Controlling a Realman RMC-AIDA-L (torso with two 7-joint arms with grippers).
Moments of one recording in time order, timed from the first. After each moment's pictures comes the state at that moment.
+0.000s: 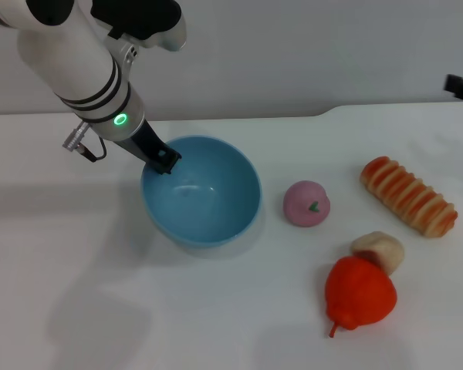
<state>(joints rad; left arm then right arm) -1.02 -2.06 -1.77 -0.77 2.77 -1.19 0.34 0.38 1.96 -0.99 -0.95 -1.73 -0.94 1.92</state>
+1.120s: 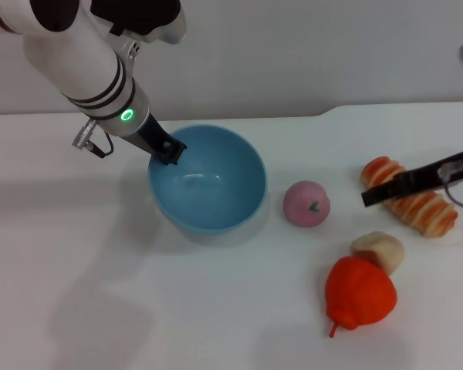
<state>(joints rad) -1.03 -2.06 -1.77 -0.73 2.77 -1.11 0.29 0.66 2.02 -1.00 -0.99 -2.47 -1.39 2.56</state>
